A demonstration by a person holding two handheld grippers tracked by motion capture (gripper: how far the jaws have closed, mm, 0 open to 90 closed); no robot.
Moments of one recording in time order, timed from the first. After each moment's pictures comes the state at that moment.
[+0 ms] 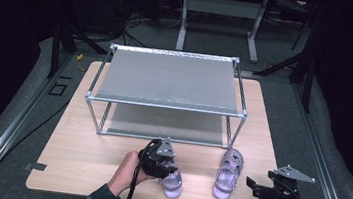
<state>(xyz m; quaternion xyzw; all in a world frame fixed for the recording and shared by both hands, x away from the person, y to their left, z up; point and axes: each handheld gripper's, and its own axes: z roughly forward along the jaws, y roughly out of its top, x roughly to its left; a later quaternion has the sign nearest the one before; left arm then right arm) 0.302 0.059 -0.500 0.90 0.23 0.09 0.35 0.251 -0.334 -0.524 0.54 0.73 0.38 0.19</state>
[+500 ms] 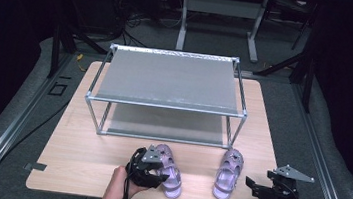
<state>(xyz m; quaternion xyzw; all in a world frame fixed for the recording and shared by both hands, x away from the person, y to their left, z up) 0.277 0.082 -0.514 0.88 0.29 0.07 0.36 0.252 -0.333 -0.526 0.54 0.73 0.38 0.19</state>
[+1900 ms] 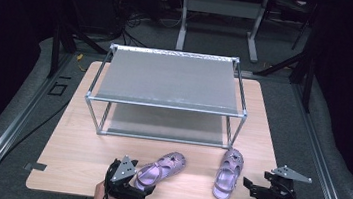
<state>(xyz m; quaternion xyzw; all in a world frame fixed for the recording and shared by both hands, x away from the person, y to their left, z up) 0.241 0.131 -0.546 0.82 0.33 0.15 0.45 0.253 -0.330 -0.533 0.54 0.73 0.39 0.17</state>
